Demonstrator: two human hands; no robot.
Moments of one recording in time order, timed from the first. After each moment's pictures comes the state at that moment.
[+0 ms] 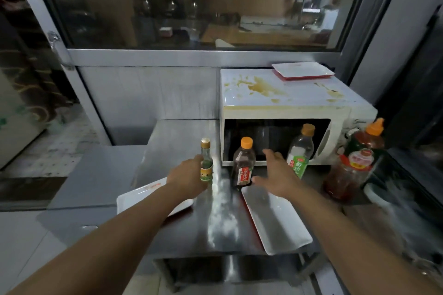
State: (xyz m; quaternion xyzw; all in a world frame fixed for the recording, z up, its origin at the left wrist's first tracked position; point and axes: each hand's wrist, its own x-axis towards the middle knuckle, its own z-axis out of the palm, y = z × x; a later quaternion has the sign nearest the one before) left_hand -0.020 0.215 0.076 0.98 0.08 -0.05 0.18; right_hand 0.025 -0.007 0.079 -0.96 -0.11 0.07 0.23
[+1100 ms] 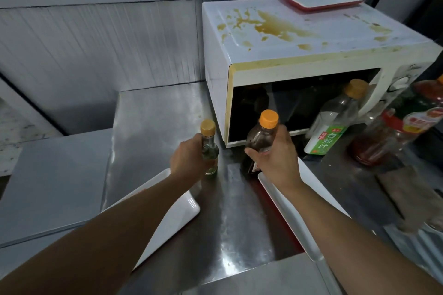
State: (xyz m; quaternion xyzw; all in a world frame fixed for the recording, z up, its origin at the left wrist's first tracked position) left_hand 0.105 0.259 -0.039 0.95 0.05 -0.02 0.30; right_hand 0.099 0.063 -0.033 -0.91 0.05 -0.12 0.38
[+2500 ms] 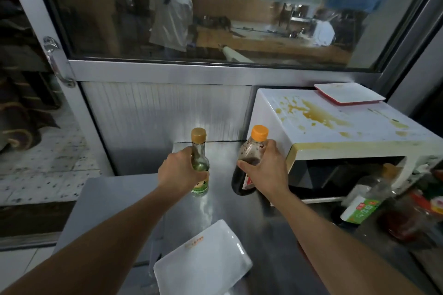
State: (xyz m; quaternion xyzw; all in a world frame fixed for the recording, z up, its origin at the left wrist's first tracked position) left_hand 0.097 0.422 0.087 0.95 0.11 0.07 0.29; right_hand 0.121 0.227 0.092 -0.92 0.01 -0.13 0.37
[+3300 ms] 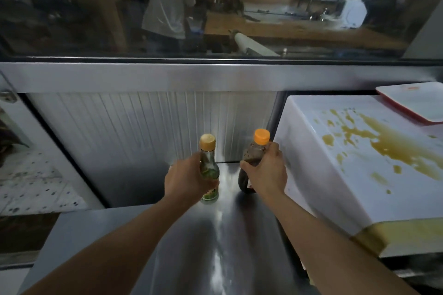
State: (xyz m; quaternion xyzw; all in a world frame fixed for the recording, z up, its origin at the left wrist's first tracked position) left_hand 0.273 0.434 0.029 0.95 0.11 0.06 0.30; right_hand 0.329 0.266 0.009 -0.92 0.06 -0.12 0.36
